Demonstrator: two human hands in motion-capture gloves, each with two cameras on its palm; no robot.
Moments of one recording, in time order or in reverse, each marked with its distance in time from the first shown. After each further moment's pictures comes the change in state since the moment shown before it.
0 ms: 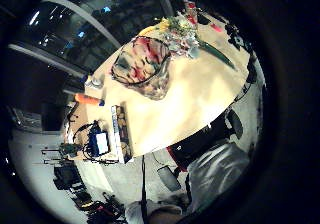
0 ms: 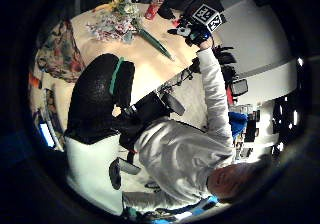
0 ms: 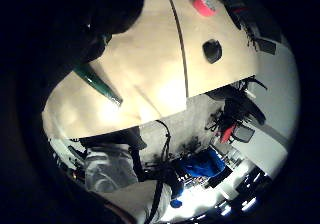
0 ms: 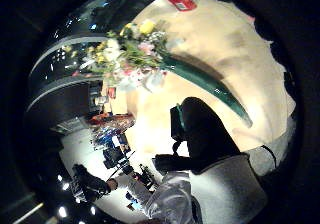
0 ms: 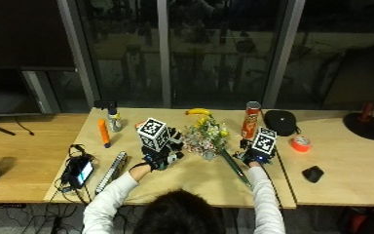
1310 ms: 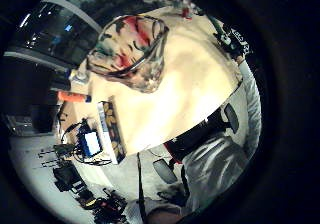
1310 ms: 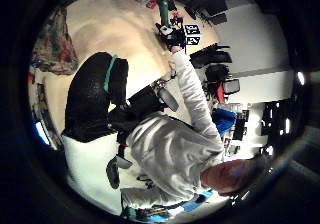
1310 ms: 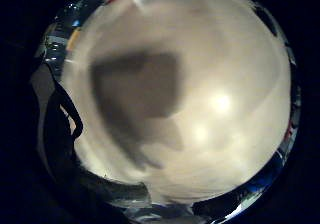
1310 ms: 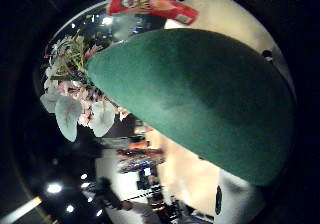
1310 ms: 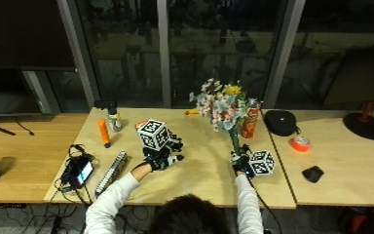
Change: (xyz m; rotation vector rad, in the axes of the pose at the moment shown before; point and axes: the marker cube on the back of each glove) left arm -0.010 -0.007 0.033 -0.120 0.125 -0.013; right arm -0.031 -0.028 0.076 0.392 -0.699 -0.012
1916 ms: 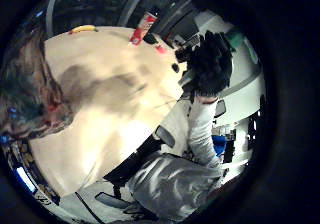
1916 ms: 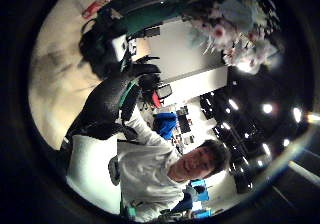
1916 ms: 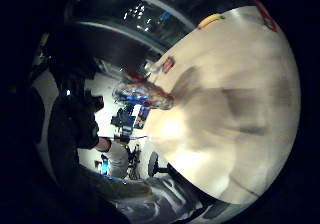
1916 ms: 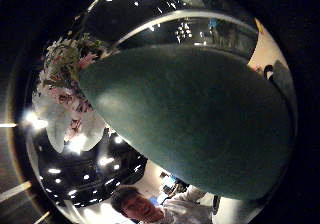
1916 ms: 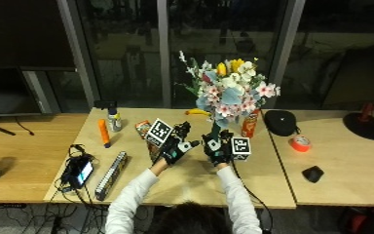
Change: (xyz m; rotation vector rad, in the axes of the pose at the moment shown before) left arm 0.038 -0.073 0.015 0.250 0.835 0.159; right arm -0.168 0.089 0.002 -0.355 -0.830 -0.656
